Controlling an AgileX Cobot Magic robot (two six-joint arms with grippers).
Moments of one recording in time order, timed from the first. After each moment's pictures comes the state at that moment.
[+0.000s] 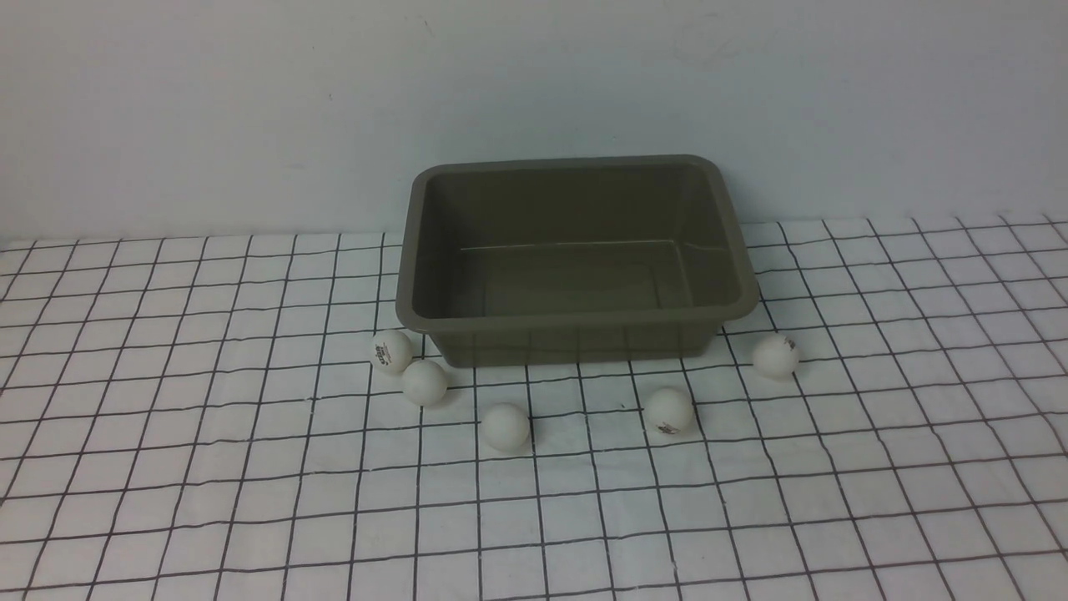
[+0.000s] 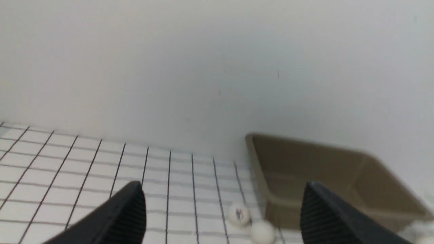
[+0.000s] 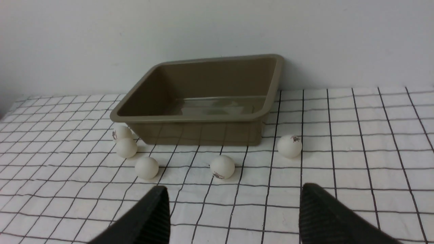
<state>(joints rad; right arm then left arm) -0.04 0.12 -0.53 0.50 0.97 -0.24 0.12 0.08 -0.38 -0.37 0.44 0.01</state>
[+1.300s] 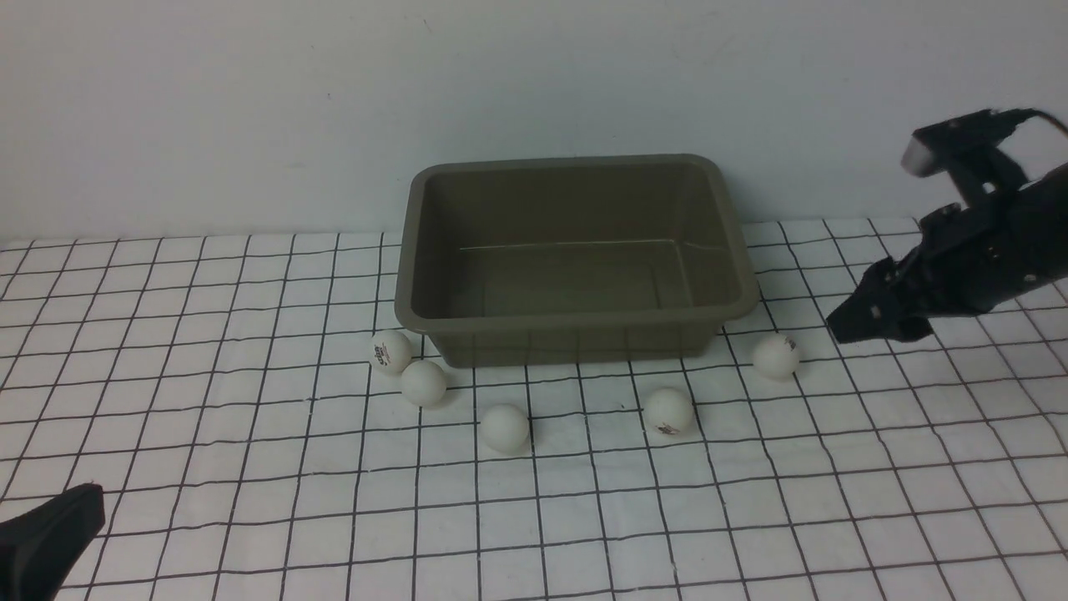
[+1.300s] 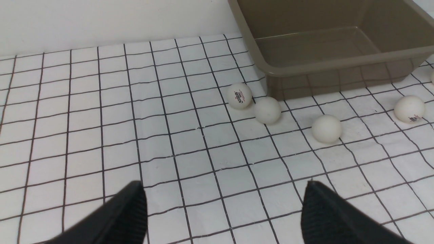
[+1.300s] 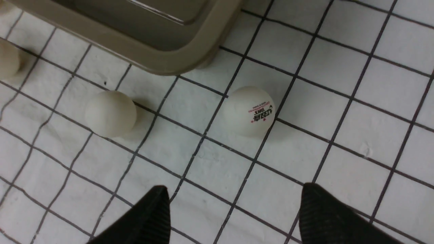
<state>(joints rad) 0.00 1.71 -1.22 0.59 0.90 -0.88 0.11 0.36 -0.53 -0.41 0.76 0.36</state>
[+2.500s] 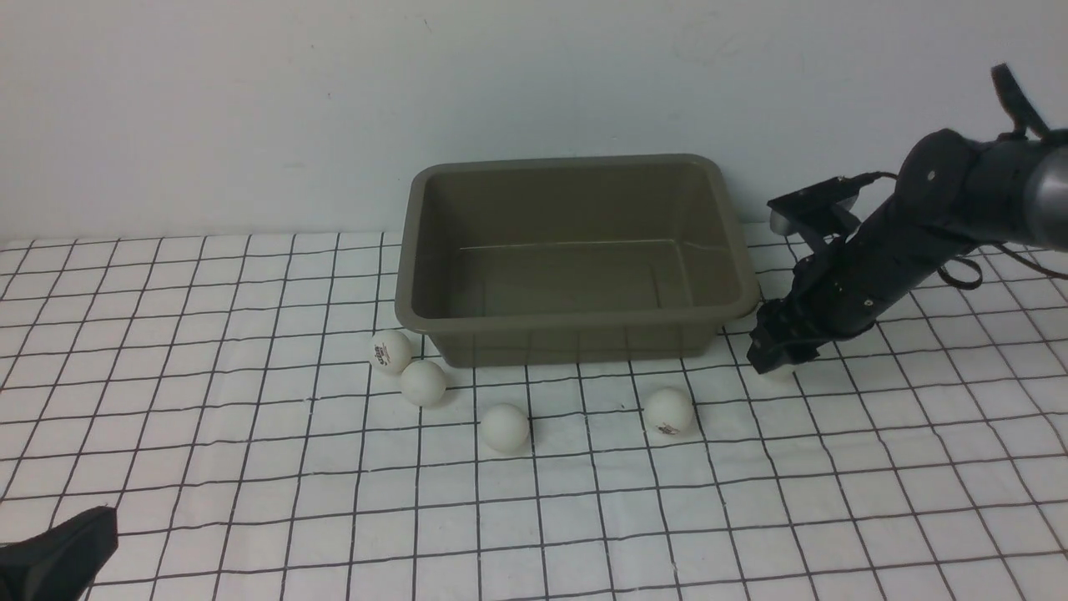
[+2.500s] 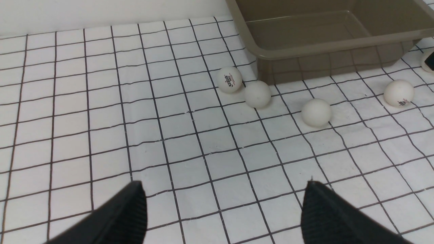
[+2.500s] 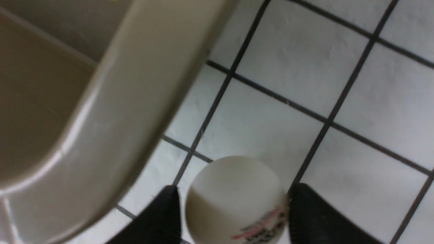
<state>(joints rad) 0.14 2.09 -1.47 0.37 0.83 -0.64 0.11 0.36 -0.53 -0.42 0.81 0.35</state>
